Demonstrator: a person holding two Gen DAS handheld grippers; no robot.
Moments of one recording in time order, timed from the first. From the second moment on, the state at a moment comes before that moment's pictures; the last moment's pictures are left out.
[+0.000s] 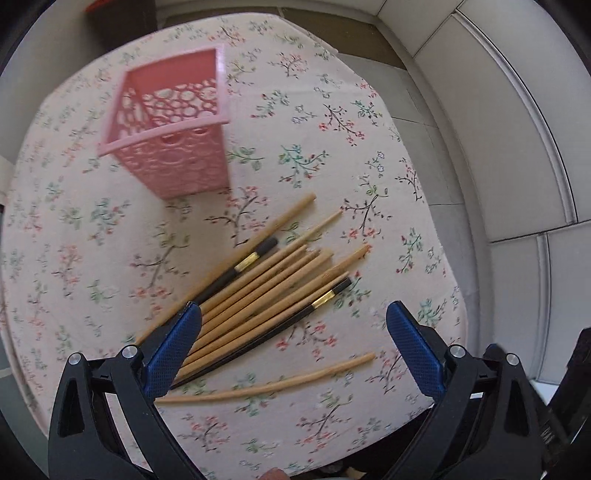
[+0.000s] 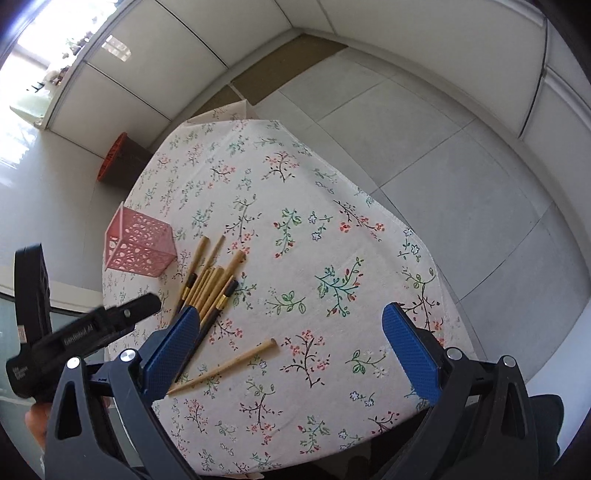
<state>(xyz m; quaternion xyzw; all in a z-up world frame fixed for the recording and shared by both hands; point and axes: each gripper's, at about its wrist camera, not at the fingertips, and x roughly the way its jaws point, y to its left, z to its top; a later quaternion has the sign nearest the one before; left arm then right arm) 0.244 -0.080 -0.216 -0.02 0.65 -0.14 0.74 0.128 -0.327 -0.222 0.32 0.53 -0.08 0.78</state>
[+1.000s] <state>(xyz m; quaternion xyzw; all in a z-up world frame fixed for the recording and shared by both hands) 0.262 -0.122 -0.259 0.16 0.60 -0.16 0.77 0.147 -0.327 -0.265 0.33 0.59 -0.09 0.73</state>
